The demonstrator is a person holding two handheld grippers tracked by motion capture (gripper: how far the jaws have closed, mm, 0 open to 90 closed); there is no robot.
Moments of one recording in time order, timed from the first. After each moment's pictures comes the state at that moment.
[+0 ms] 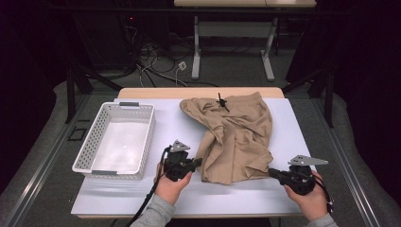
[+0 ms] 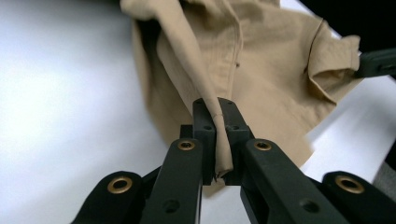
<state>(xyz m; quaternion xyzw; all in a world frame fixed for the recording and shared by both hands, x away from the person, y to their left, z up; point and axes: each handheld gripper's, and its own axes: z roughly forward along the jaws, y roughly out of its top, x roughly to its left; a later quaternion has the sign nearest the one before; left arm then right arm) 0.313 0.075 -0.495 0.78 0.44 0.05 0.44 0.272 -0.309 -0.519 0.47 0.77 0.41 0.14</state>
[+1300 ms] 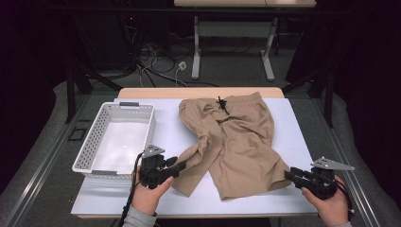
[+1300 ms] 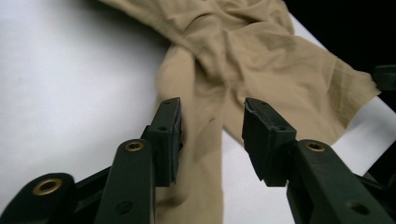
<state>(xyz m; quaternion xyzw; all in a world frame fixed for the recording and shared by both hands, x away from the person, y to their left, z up) 0.282 0.118 -0.474 0.74 0.48 0.07 0.46 0.255 -0.353 -0.510 0.52 0.73 0.42 0.16</state>
